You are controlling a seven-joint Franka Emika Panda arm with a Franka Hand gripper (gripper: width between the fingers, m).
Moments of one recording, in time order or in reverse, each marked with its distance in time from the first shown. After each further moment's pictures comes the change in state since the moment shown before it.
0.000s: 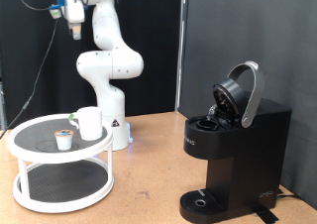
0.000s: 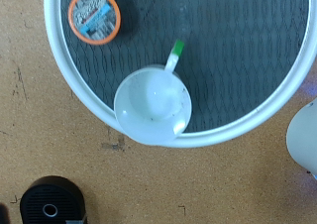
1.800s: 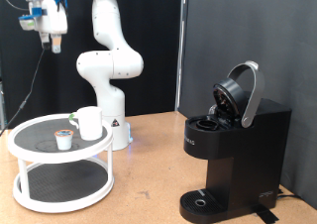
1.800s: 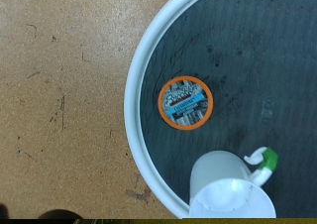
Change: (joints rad) arm 0.035 0.270 -0.095 0.071 -0.007 0.259 -0.290
